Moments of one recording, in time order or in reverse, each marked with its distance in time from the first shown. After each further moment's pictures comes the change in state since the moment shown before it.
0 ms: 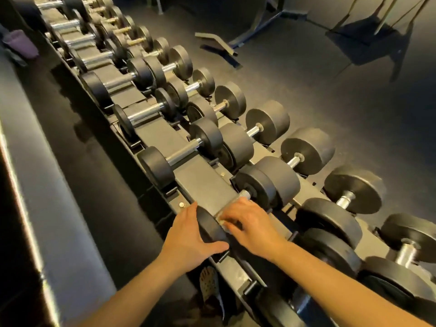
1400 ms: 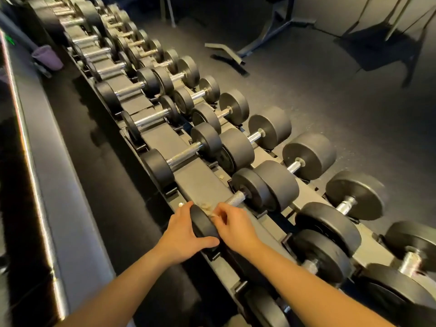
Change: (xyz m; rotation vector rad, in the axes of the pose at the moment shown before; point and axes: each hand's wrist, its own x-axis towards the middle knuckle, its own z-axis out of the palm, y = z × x) left_hand 0.000 0.001 0.001 -0.112 0.020 -0.002; right_hand 0.008 -0.009 0.034 0.214 0.068 0.326
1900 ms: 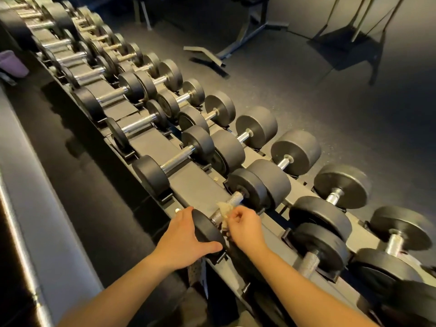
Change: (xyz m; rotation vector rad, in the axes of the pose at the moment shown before) left_hand 0.010 -0.007 -0.013 0.213 -0.073 0.071; right_hand 0.000 0.009 0.015 0.287 0.209 0.505
